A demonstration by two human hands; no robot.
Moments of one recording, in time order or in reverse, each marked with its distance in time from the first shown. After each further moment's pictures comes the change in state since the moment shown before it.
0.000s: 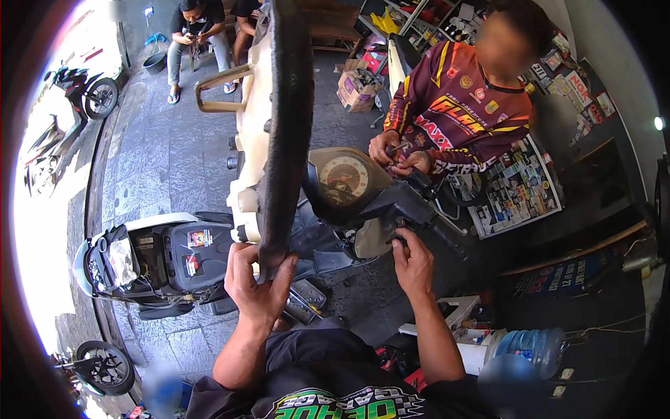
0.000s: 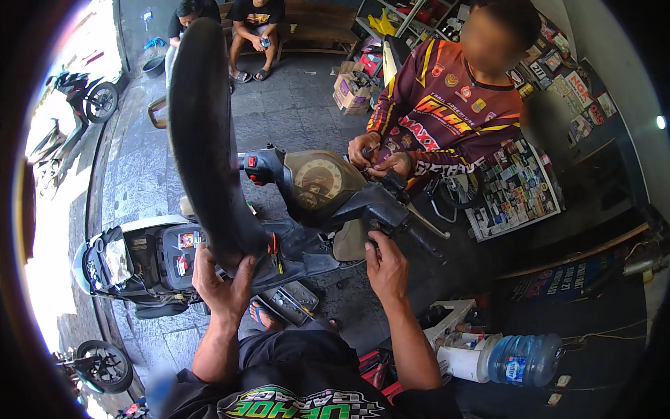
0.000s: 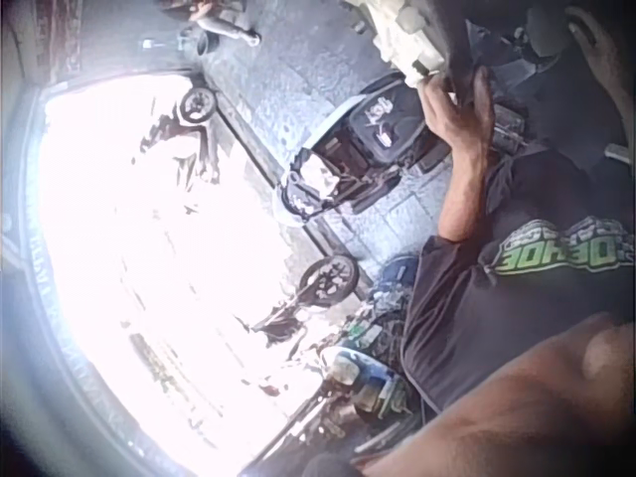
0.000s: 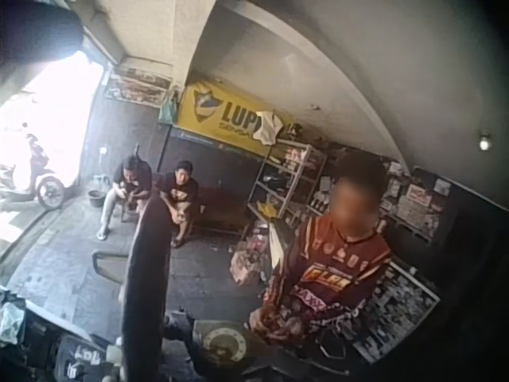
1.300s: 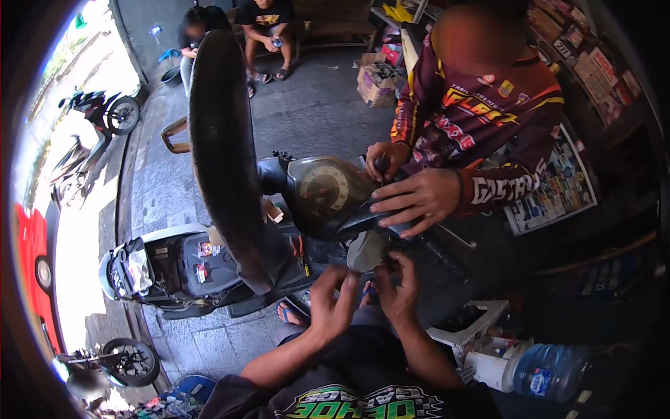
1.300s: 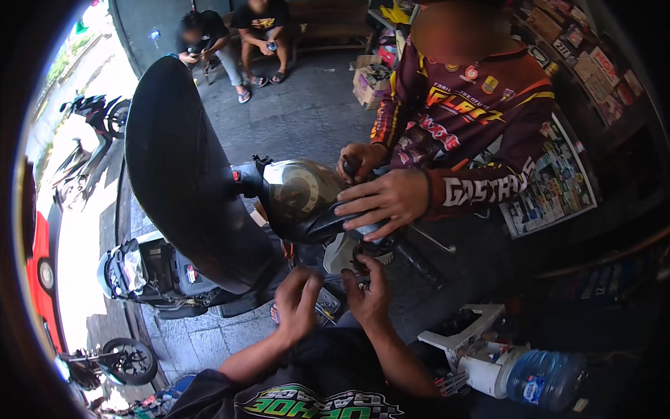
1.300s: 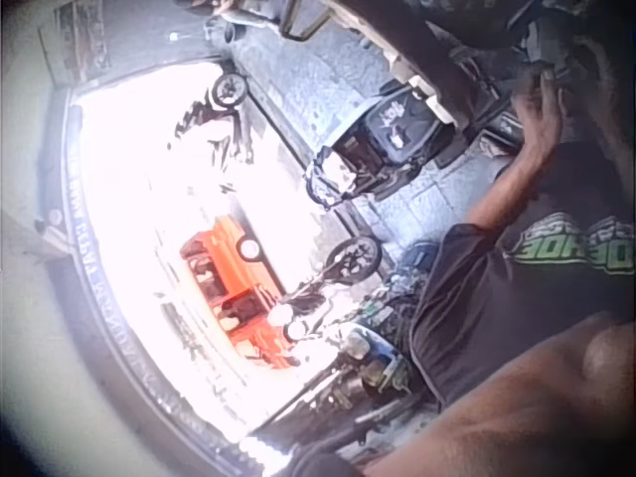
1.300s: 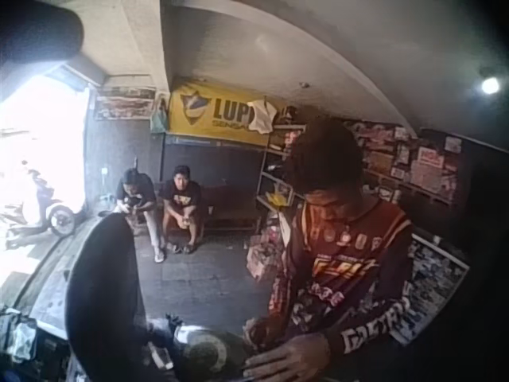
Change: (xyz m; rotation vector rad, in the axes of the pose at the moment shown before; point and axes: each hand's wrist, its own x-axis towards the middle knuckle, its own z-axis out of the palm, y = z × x) left_hand -0.071 0.049 0.136 -0.439 -0.410 -0.521; right_hand -0.028 0.043 0.032 0.542 0.059 0.120
